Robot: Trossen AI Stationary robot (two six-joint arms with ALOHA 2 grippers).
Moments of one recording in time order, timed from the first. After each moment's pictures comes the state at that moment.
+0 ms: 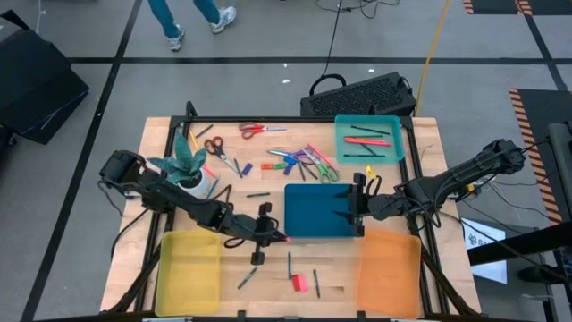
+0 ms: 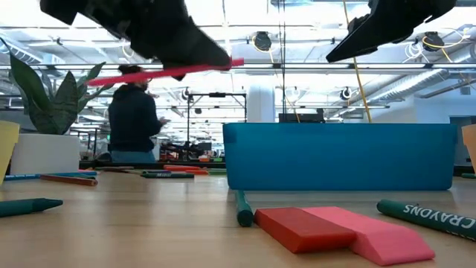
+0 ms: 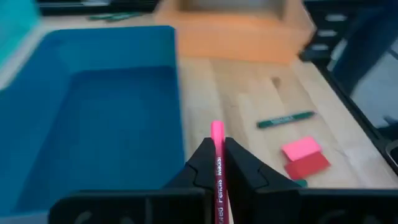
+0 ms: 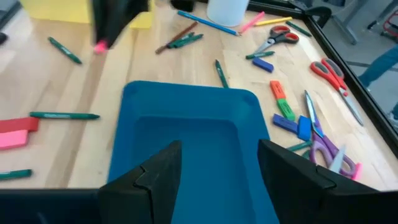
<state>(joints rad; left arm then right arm) -0.37 1.61 0.84 0.27 -0.18 -0.16 0.38 1.06 0.66 -0.23 0.47 0.12</state>
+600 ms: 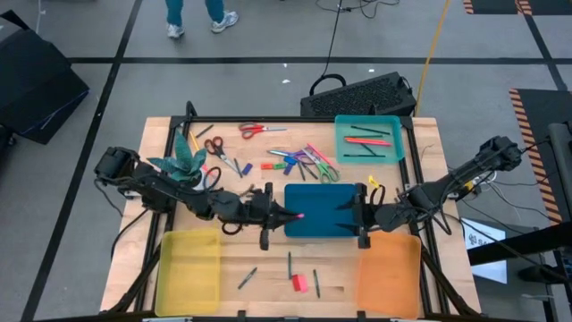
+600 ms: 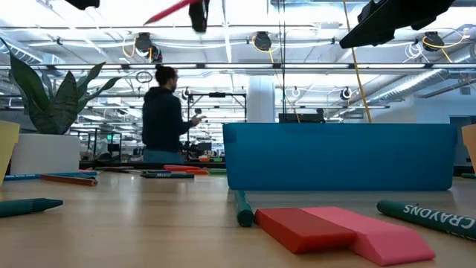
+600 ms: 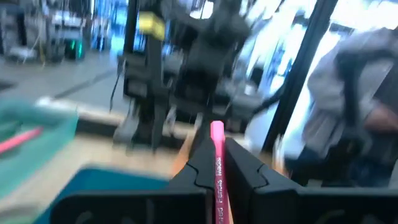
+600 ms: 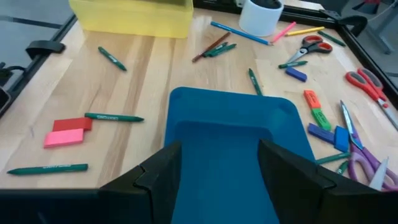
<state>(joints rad) -0.30 1.56 0.84 0.77 -0.22 -0.23 0.50 1.06 0.66 -0.22 0.47 0.17</state>
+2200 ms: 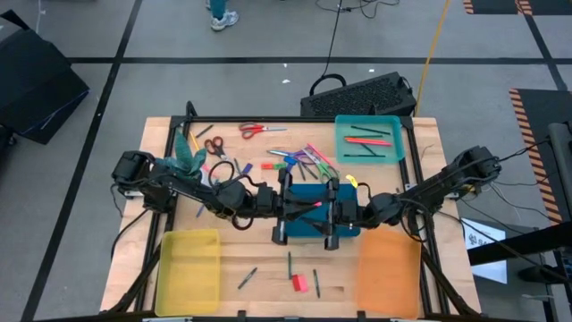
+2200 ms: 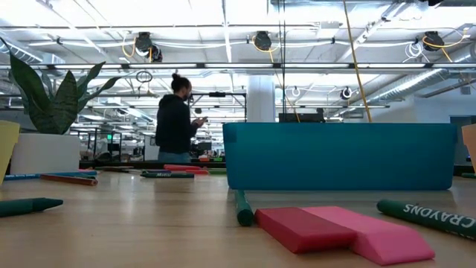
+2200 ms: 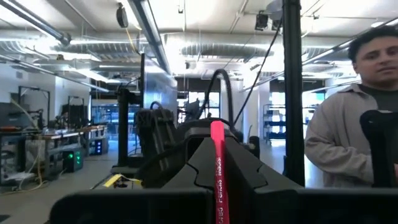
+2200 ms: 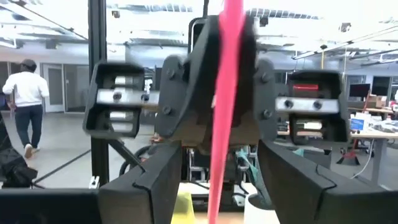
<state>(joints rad) -0.24 1.71 1.09 1.06 -0.11 0.07 0.39 1.45 0.73 1.02 0.42 -0.13</state>
